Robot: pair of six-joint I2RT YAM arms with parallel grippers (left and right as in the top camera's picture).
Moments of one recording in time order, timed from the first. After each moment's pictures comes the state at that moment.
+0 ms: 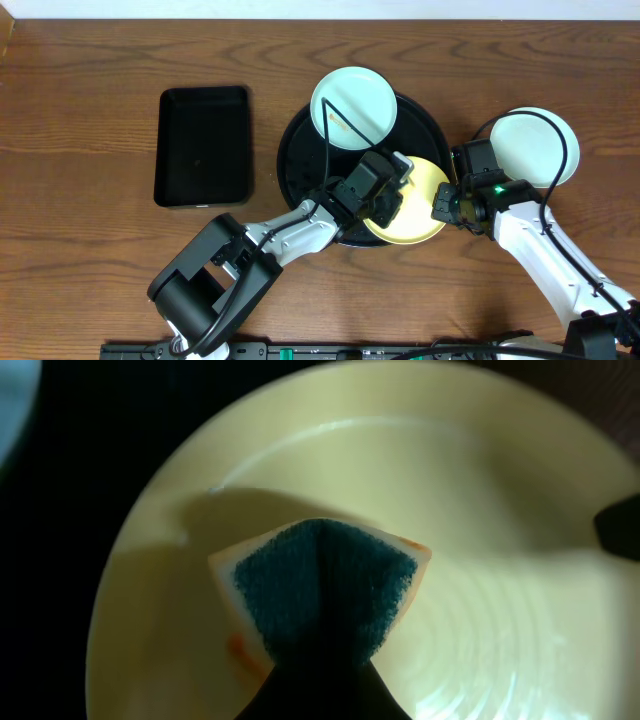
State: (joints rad) left arm -0.79 1.86 0.96 0.10 0.15 -0.18; right arm 0.24 1.43 0.82 -0.66 0.03 0.52
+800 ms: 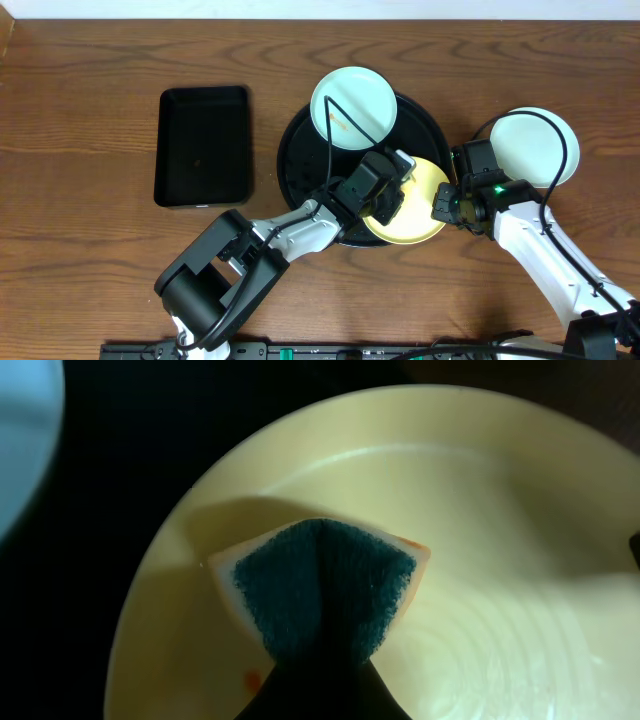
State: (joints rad) left arm -0.79 1.89 0.96 0.18 0.11 -0.14; right arm 0.24 1.43 0.82 -0.66 0.03 0.52
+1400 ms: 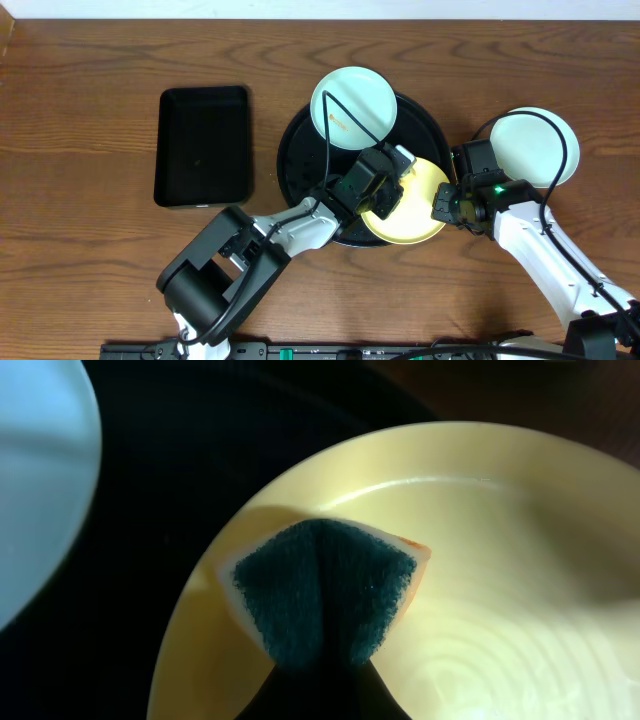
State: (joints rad) left arm -0.77 1.91 0.96 0.24 0.10 -0.08; right arm 0.24 1.43 0.82 -0.66 0.03 0.52
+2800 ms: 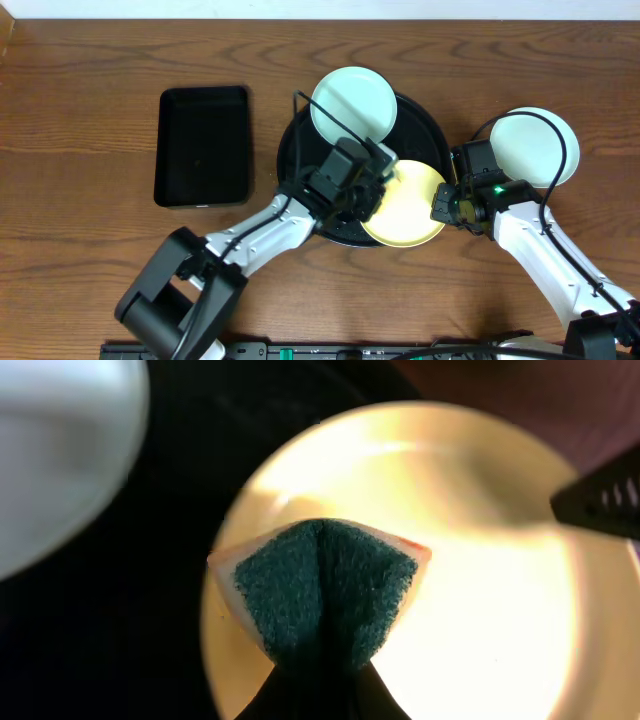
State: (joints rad) left arm -0.70 1.74 0.93 -0.01 0.26 -0.07; right arm 0.24 1.43 0.81 -0.66 0.03 0.52
